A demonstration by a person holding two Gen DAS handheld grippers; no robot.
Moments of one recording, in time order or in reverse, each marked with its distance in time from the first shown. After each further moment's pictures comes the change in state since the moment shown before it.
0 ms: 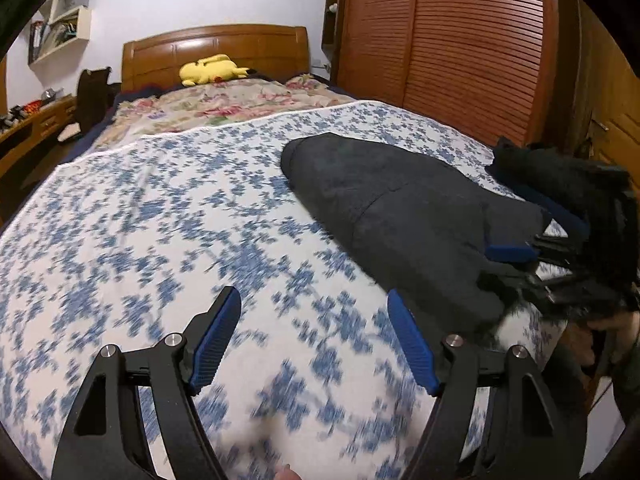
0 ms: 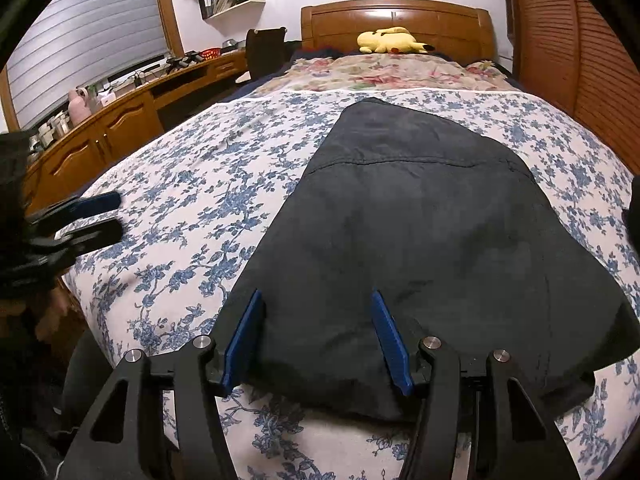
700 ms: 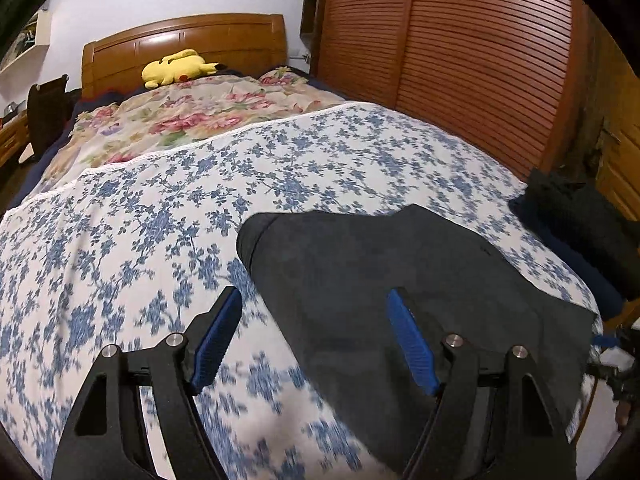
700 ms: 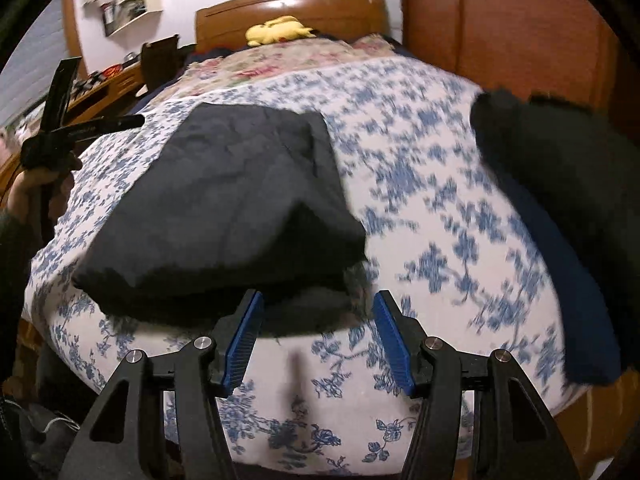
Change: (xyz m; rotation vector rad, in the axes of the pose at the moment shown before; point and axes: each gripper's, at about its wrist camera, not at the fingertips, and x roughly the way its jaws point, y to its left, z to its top) left arm 0.134 -0.008 0.133 0.039 0.050 -0.053; right arm -0.058 -0.100 -0.039 0.228 0.064 -0.275
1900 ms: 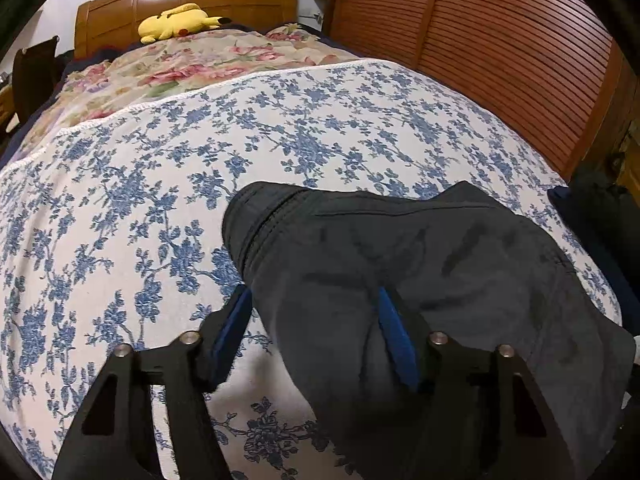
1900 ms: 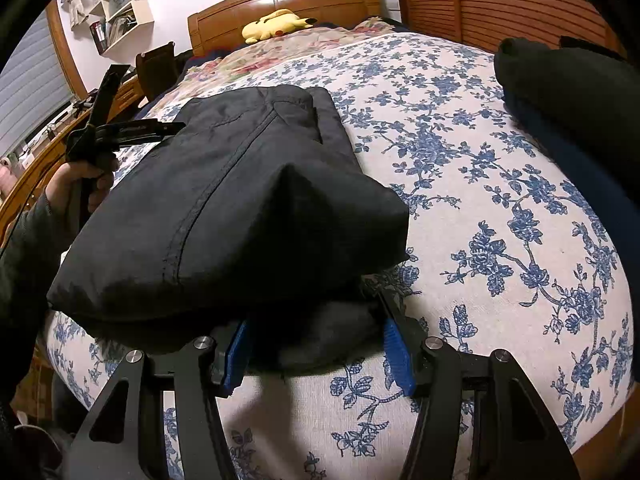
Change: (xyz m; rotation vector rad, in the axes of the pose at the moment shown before) left arm 0.090 0.020 0.005 -0.052 0.142 -0.019; right arm 0.041 -0.003 0.001 0.066 0.012 0.077
